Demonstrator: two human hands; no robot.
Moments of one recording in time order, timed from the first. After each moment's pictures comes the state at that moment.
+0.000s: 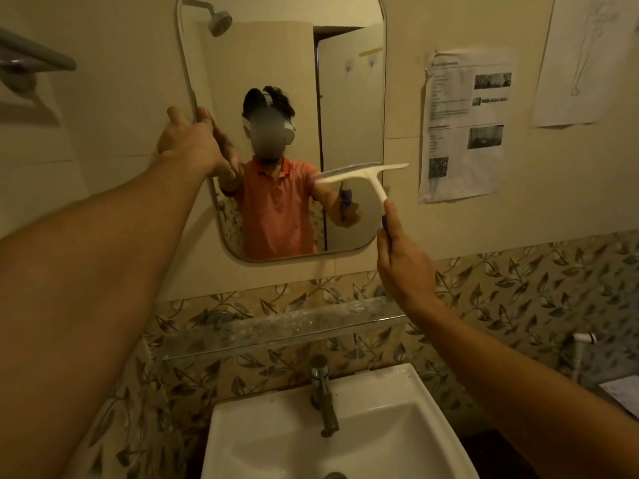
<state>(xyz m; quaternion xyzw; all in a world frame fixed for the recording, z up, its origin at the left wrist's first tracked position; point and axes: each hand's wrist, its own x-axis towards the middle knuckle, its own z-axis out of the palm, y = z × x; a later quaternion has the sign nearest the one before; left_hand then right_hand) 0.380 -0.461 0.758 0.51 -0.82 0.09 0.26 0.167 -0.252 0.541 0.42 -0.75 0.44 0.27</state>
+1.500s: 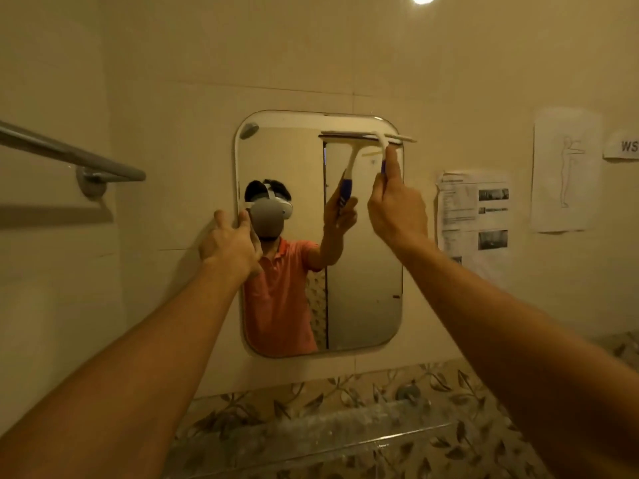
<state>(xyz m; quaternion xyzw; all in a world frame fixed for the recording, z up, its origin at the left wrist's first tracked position) 0.386 -0.485 0.757 0.48 -0.83 0.11 0.27 0.207 -0.313 0.791 0.37 -0.71 0.50 0.31</state>
